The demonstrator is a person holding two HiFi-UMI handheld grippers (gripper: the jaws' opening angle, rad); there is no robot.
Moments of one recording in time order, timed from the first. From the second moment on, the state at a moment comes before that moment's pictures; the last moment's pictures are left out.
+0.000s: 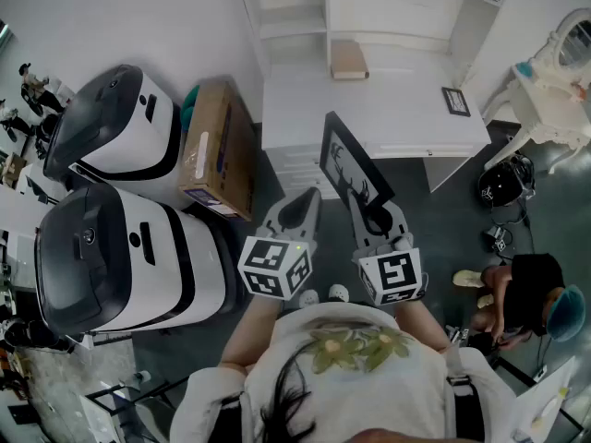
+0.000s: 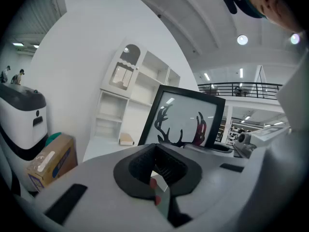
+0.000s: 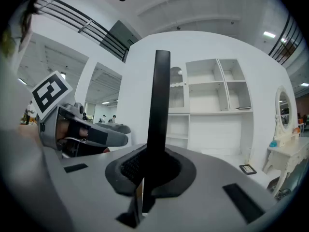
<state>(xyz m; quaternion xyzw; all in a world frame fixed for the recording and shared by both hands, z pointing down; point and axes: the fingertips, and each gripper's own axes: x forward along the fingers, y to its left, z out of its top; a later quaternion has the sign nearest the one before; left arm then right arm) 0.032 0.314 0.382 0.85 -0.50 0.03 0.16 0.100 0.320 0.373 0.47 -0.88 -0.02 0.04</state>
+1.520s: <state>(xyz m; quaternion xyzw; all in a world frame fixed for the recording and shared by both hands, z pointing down) -0.015 0.155 0.408 0.85 -0.50 0.06 0.12 0.045 0.148 0.400 0.47 -0.88 0.01 0.07</state>
